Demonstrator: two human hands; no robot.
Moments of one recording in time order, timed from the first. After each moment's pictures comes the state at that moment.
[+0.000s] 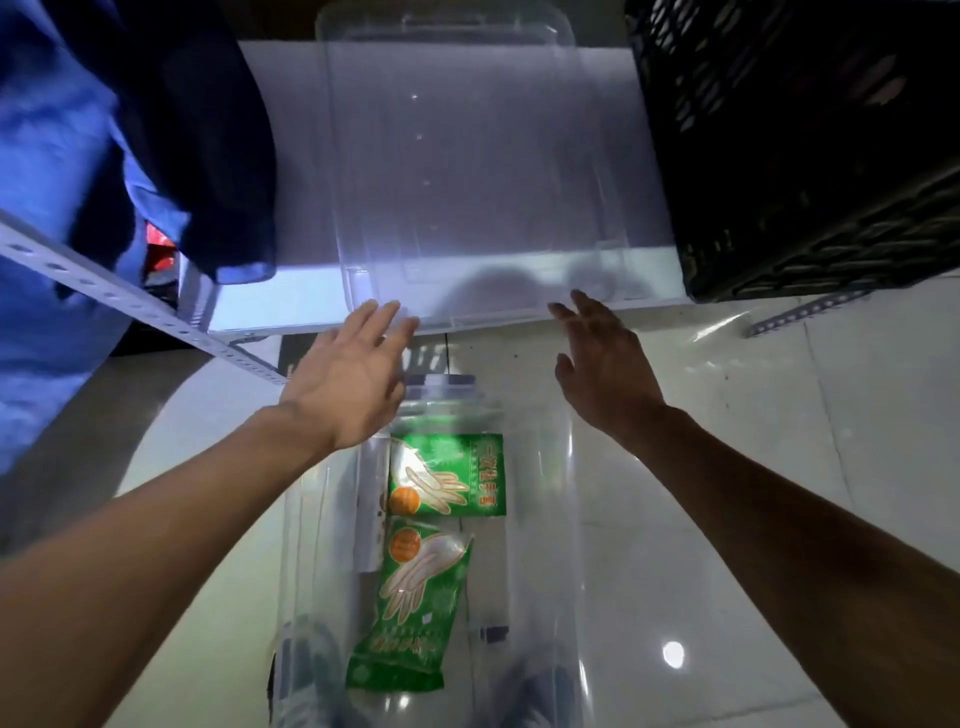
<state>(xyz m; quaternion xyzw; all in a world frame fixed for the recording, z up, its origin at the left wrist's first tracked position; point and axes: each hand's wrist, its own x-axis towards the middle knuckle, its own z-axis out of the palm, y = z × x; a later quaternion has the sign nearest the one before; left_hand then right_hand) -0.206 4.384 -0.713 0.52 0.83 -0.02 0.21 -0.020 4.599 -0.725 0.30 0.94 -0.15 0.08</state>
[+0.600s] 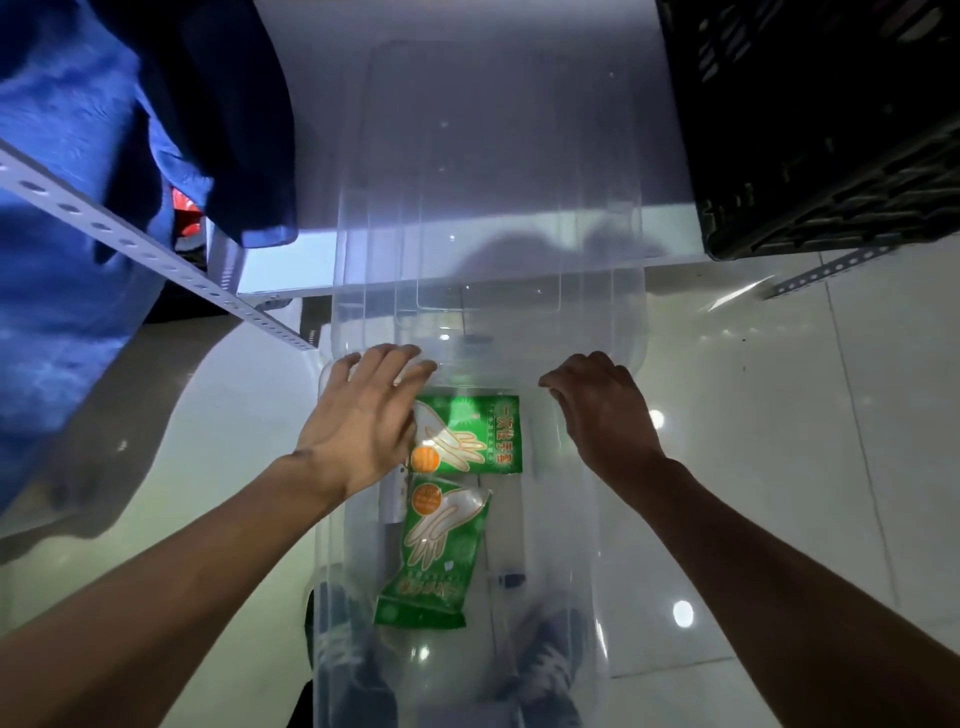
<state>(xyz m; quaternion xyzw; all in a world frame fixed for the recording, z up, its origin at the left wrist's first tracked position) -0.155 4.322 -0.719 0.56 0.82 0.02 0.14 0.038 4.528 -0.738 0.21 0.97 -0.12 -0.01</state>
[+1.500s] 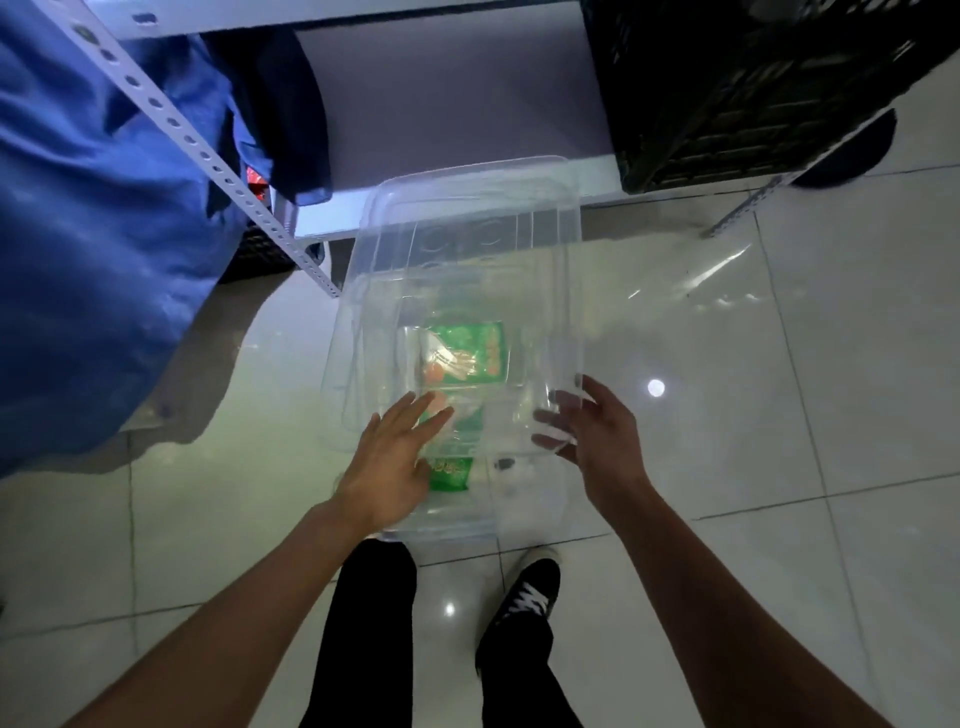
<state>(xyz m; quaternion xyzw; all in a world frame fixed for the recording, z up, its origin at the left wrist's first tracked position) 0.024 4.189 -0.593 0.44 0.81 0.14 0.36 0.184 4.377 -0.548 0.58 0.37 -0.72 -0.13</state>
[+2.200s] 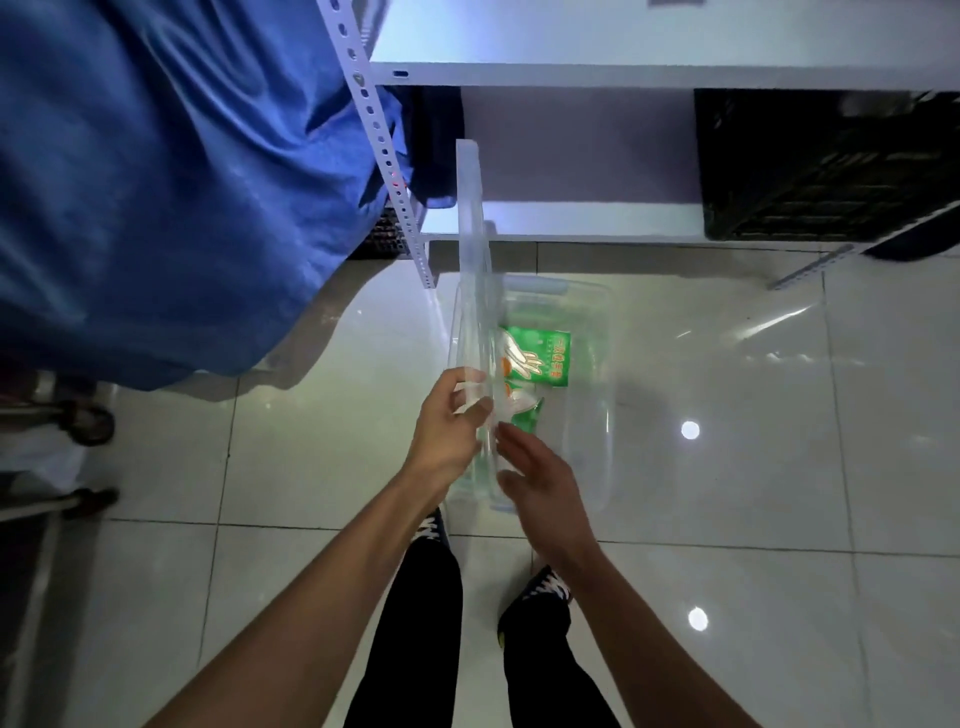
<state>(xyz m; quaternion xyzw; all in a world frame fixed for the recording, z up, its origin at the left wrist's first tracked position) 0.029 4.156 -0.461 -0.07 0.72 0.57 0.39 0.156 4.221 -0.467 0.41 0.62 -0.67 0.03</state>
